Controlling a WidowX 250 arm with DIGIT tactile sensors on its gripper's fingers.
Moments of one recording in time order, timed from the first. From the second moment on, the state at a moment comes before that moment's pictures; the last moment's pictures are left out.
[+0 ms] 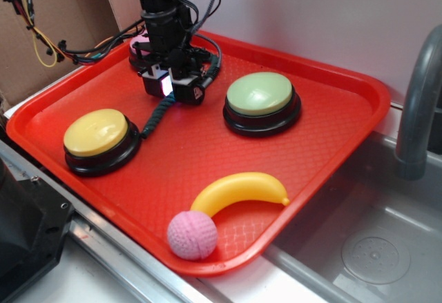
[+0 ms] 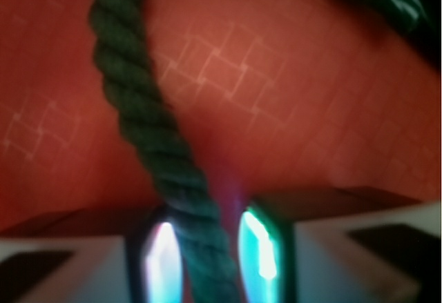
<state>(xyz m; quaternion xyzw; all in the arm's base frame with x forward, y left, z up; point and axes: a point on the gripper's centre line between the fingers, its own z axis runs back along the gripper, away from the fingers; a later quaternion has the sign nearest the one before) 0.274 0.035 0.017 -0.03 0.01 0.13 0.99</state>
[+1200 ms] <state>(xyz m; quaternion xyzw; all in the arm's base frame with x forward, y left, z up) 0.279 0.047 0.159 -0.03 -0.02 0.11 0.99</state>
